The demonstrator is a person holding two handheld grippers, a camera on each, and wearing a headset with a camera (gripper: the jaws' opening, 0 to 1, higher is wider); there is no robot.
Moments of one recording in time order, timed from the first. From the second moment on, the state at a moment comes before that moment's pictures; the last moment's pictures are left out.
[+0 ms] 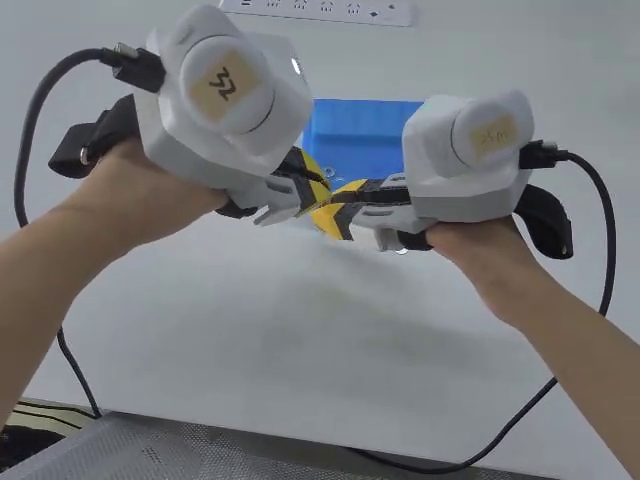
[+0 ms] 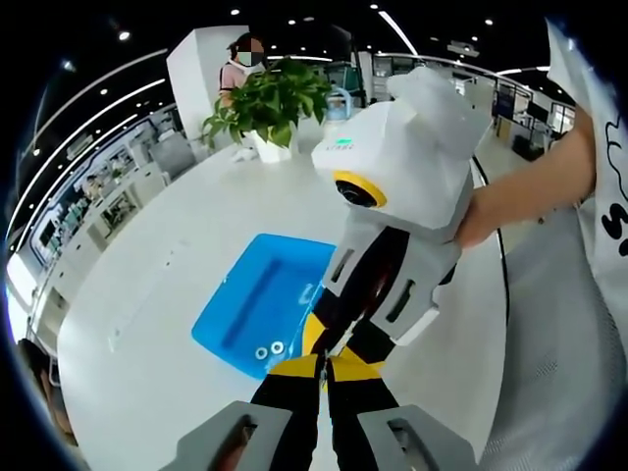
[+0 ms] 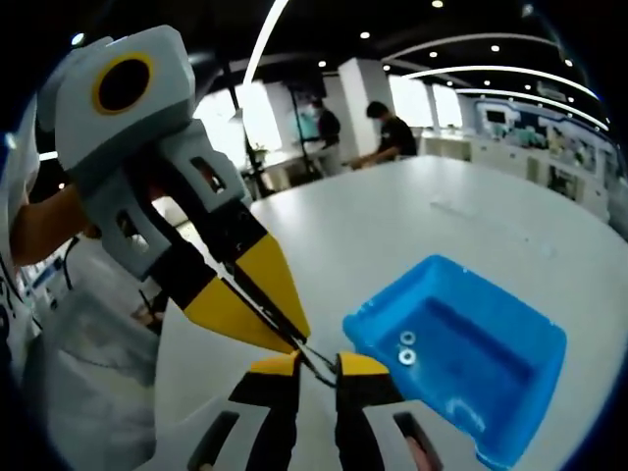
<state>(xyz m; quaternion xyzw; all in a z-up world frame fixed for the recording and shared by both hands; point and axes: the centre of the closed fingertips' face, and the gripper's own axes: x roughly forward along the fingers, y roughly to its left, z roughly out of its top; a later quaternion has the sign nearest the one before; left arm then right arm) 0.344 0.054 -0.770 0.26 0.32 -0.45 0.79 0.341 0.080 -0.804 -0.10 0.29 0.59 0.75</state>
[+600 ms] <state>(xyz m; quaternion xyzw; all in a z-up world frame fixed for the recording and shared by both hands) 0.345 0.041 -0.769 0.30 0.32 -0.46 0.77 0.339 0.072 -0.804 -0.14 0.27 0.58 0.75</state>
